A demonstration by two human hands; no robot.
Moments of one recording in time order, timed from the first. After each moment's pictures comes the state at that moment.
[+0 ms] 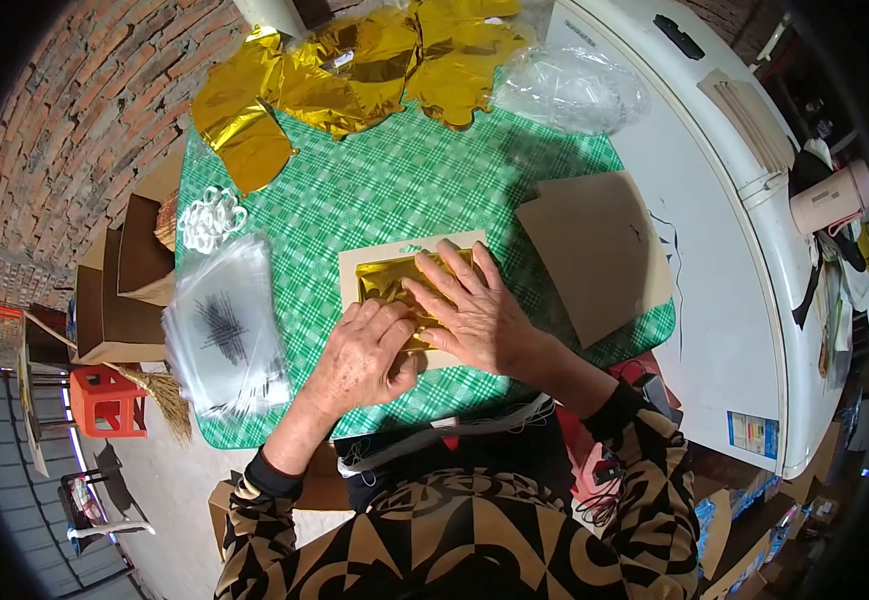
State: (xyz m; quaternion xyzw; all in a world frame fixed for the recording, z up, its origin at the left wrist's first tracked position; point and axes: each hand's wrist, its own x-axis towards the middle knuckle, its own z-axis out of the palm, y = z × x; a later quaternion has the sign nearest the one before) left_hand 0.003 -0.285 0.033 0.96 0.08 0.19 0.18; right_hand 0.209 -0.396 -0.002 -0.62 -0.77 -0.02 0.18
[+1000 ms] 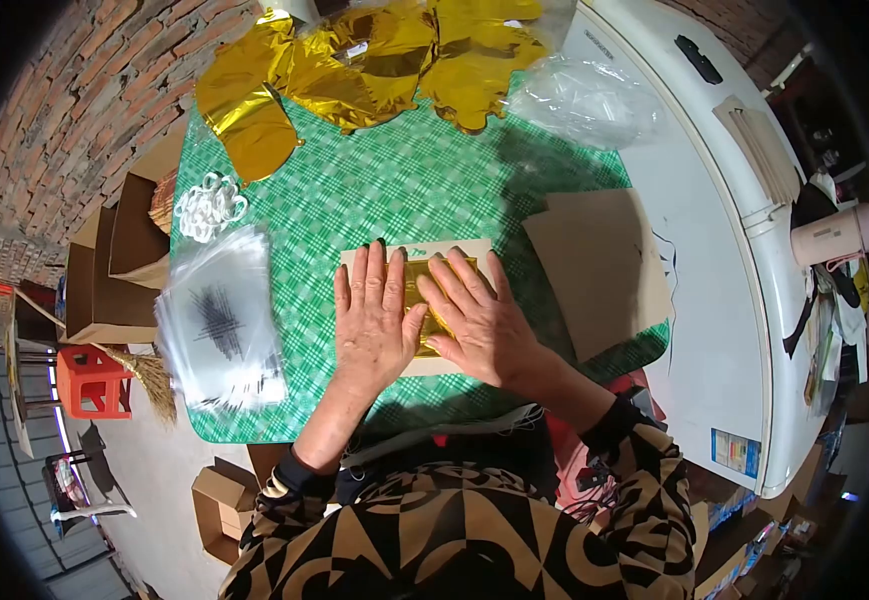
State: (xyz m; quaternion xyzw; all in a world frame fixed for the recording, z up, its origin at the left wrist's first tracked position) left_hand 0.036 -0.291 -0.008 0.93 0.33 0.15 0.07; right_hand 0.211 -0.400 0.010 -0.65 -0.75 0.02 0.13
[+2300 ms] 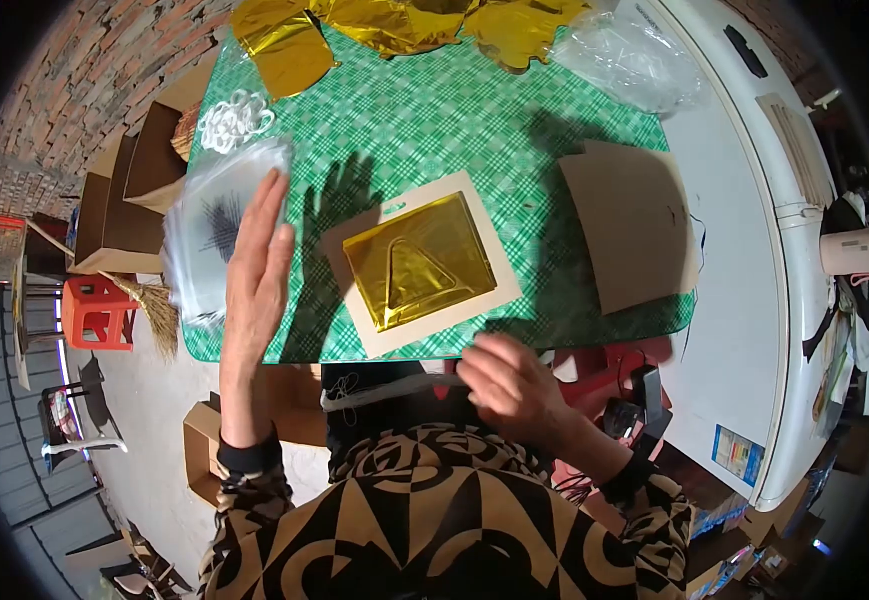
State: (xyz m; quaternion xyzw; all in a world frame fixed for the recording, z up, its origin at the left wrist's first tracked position) left_hand -0.074 -0.277 0.074 0.84 0.38 0.28 0.27; right_hand 0.164 -0.520 0.010 -0.52 -0.78 0.05 0.34
